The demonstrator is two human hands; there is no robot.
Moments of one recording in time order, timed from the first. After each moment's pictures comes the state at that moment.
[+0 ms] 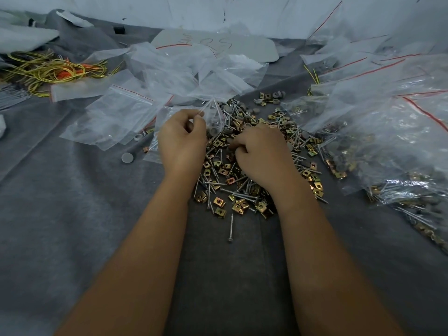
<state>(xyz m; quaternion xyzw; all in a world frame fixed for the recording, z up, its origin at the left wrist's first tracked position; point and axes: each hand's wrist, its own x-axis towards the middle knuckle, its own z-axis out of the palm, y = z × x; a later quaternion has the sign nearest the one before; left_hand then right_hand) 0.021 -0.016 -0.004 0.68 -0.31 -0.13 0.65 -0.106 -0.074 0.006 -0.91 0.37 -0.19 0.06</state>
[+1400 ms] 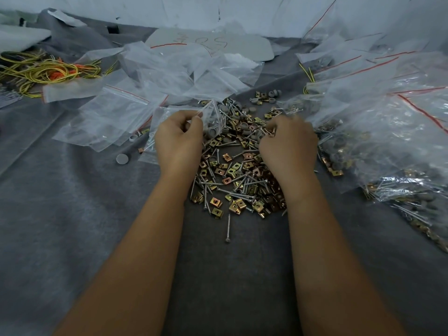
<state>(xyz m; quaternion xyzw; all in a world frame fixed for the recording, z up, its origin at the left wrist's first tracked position) 0.022 -0.016 -0.004 0.67 -0.31 -0.15 0.66 -0.128 -0.083 0.013 -0.78 0.57 -0.27 0.06</state>
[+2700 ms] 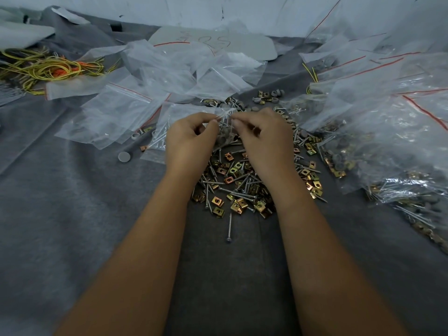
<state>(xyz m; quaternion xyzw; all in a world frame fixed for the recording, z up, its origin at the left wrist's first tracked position) 0.017 -0.013 -0.004 0.66 -0.39 -0.18 0.62 -0.102 -0.071 0.008 -0.79 0.40 -0.42 0.18</state>
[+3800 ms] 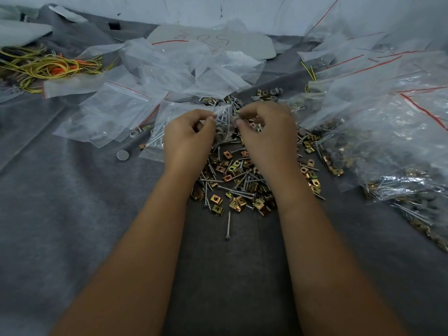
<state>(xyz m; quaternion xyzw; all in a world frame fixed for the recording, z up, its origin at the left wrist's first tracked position) 0.018 -0.015 -0.004 0.68 -0.38 -0.16 0.61 -0.106 -0.071 0.013 -0.78 0.40 -0.45 0.16</state>
